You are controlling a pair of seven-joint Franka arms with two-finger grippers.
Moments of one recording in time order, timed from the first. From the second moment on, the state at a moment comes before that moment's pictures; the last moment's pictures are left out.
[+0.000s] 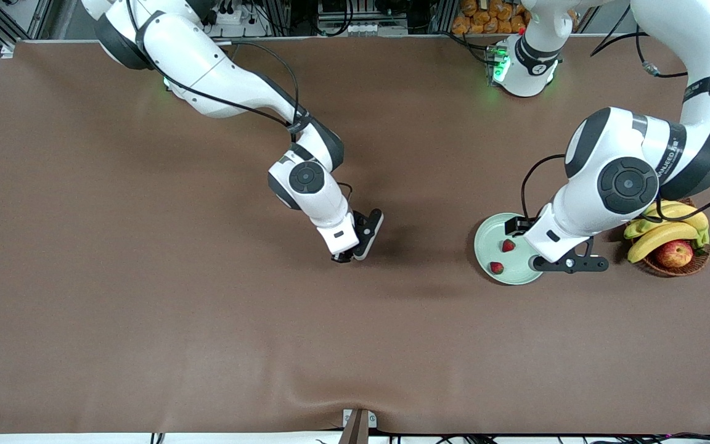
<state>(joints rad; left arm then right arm) 0.12 0.38 -0.47 -1.60 0.22 1.75 -0.36 0.50 0.86 0.27 -1.51 -0.20 2.62 -0.34</state>
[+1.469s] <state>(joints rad) -0.42 0.72 -0.35 -1.40 0.22 2.11 -0.77 0.00 0.50 0.24 -1.59 -0.20 2.33 -0.31</state>
